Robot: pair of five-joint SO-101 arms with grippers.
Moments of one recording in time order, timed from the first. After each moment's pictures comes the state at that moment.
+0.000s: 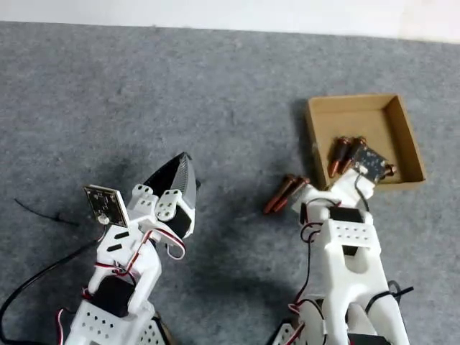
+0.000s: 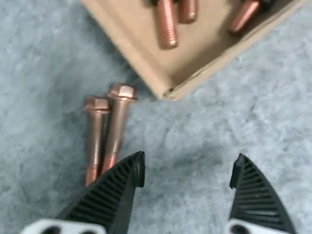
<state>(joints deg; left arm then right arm) 17.1 -103.7 95.9 17.9 28.5 -1.2 -33.8 64.7 37.8 -27.0</state>
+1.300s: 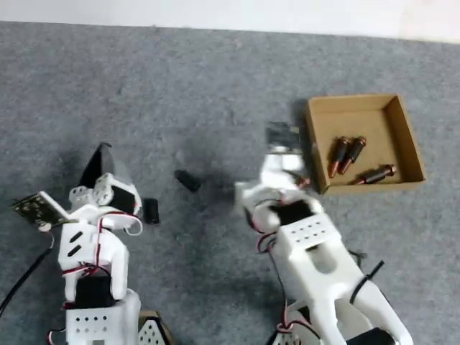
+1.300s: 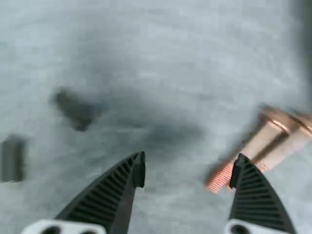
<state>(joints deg) -10.6 -103.7 95.4 17.9 36.1 -29.5 -33.2 55.8 35.2 -15.3</state>
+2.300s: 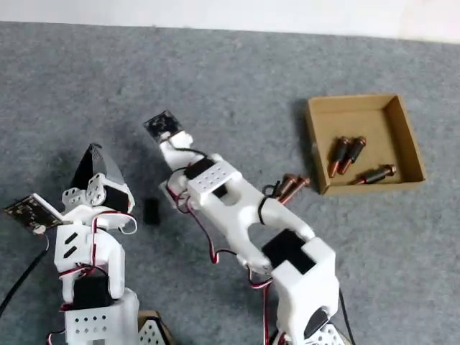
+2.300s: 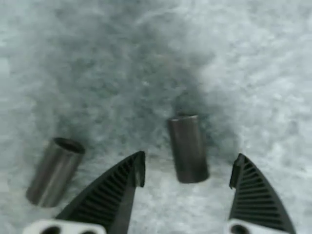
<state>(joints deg) -13.1 -103.7 95.4 17.9 36.0 -45.0 18.9 11.4 40.7 0.7</state>
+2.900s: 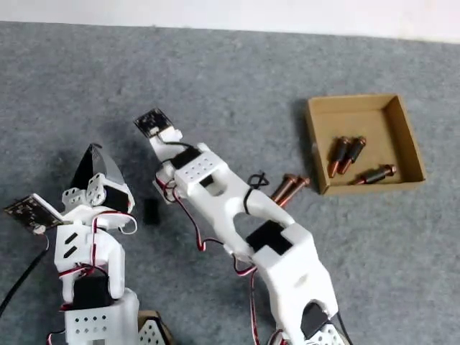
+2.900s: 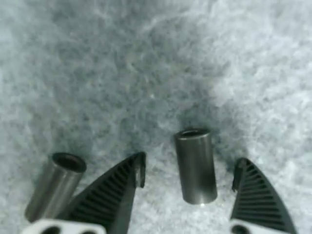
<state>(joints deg) -13.1 -103.7 95.4 17.9 36.0 -44.8 33.0 -6.8 52.8 0.7</state>
